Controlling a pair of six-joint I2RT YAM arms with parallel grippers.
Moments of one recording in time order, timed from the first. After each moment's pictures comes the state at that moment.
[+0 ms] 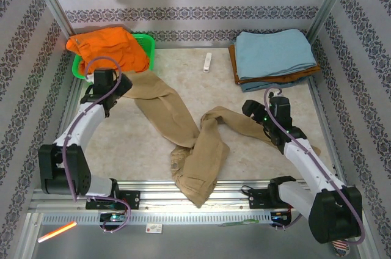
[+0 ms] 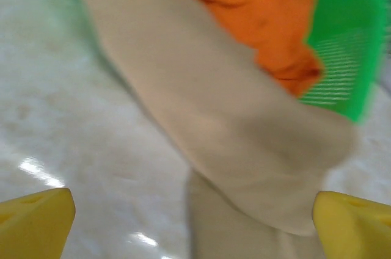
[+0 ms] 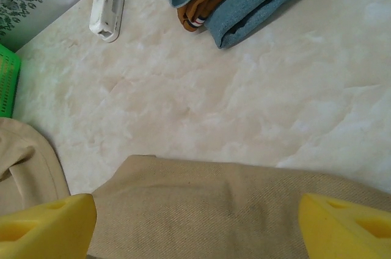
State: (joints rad) left arm 0.09 1.43 0.94 -0.30 -0.12 -0.69; right arm 0.14 1.02 0.55 -0.15 -0.10 0.62
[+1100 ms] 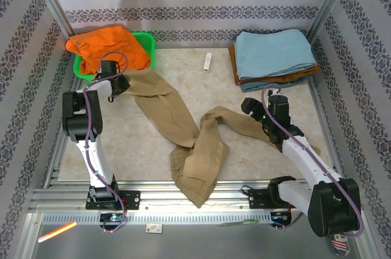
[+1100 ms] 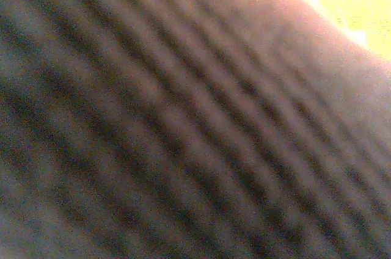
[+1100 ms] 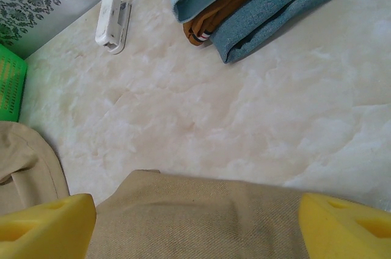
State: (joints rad) left arm 0.14 2.04 1.35 -0.24 0.04 -0.50; right arm 0.14 1.06 0.55 -0.08 -0.09 0.62
